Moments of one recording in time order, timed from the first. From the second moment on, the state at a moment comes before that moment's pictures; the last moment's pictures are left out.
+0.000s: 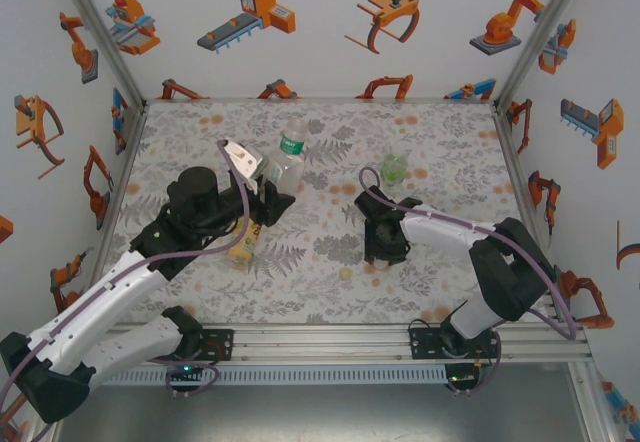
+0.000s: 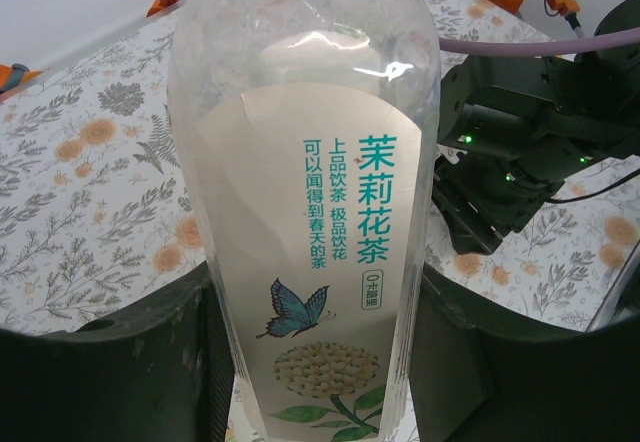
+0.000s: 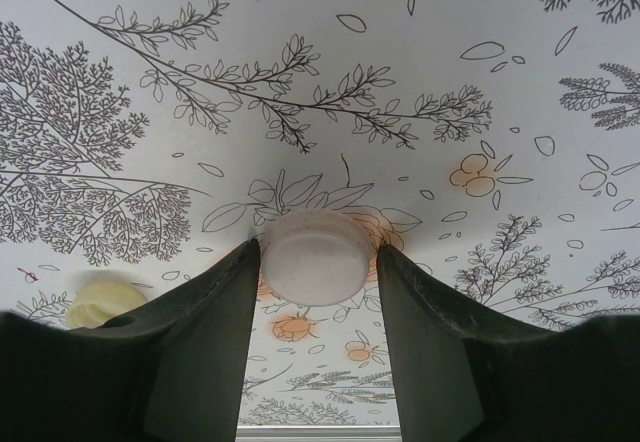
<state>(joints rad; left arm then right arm) -0.74 0.91 0.89 -0.17 0.13 -0.02 0.68 1.55 0.85 -0.67 0.12 0.67</state>
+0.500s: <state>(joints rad) -0.74 0.91 0.89 -0.17 0.13 -0.02 0.68 1.55 0.85 -0.65 0.11 0.66</state>
